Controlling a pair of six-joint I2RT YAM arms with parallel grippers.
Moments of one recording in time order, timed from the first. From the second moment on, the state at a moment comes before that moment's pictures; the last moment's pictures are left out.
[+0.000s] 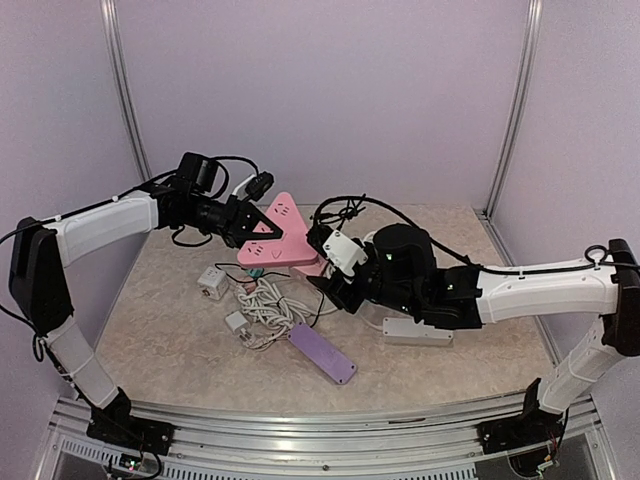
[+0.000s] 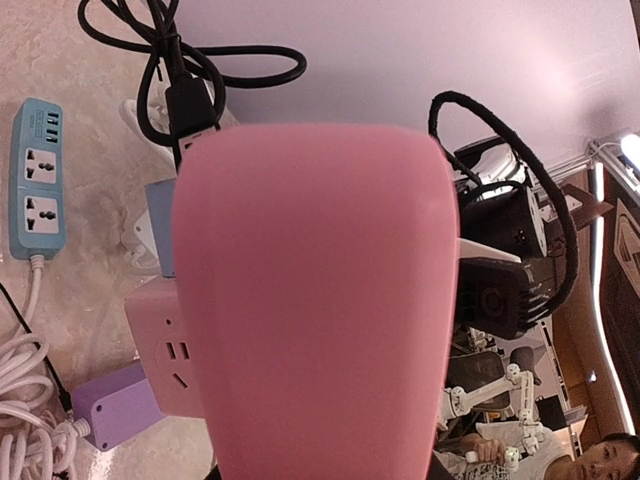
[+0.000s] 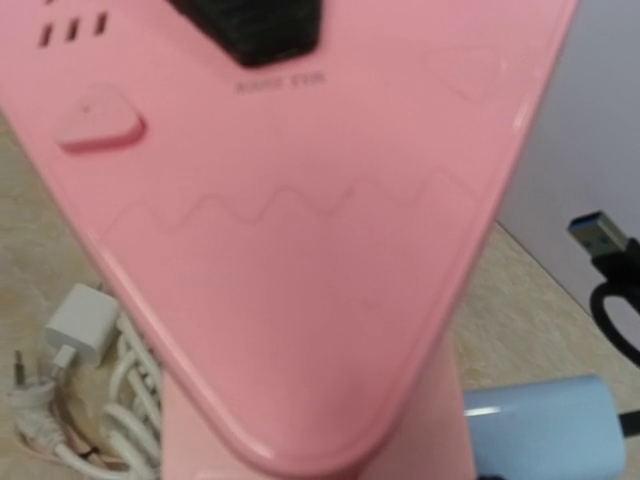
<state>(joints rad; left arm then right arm) -0.43 1.68 1.39 -0.41 1.26 -0.33 1.11 1.52 1.03 0.21 0.28 -0.28</state>
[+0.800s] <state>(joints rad) -0.42 1.68 1.35 -0.30 1.36 -0.43 1.12 1.49 0.95 0.36 0.26 -0.28</state>
